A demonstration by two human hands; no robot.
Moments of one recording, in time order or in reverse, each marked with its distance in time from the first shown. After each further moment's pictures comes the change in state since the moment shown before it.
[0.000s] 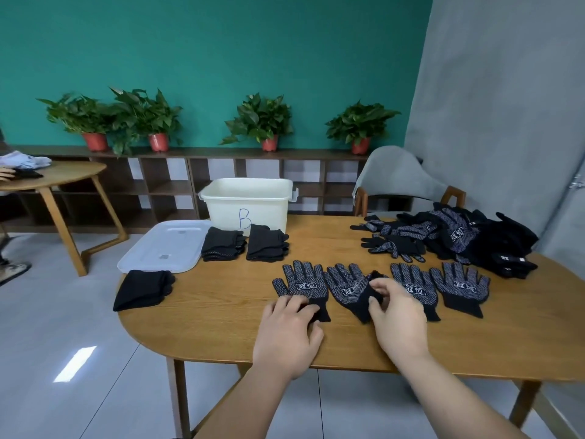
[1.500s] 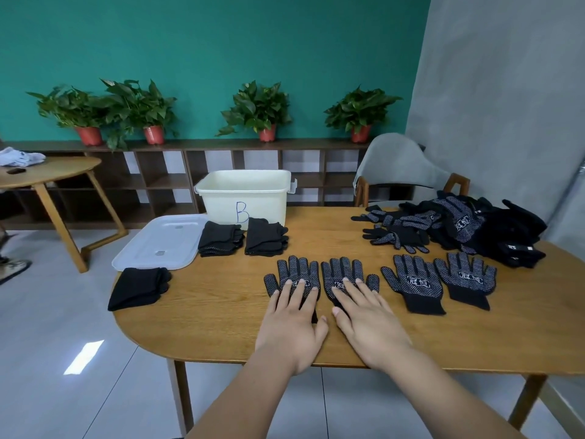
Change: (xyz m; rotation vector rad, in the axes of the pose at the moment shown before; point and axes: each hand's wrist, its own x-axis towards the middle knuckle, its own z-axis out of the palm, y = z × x) left_hand 0.015 0.000 0.006 0.100 -0.280 -0.042; right_hand -0.005 0.002 0.035 -0.446 -0.541 -0.339
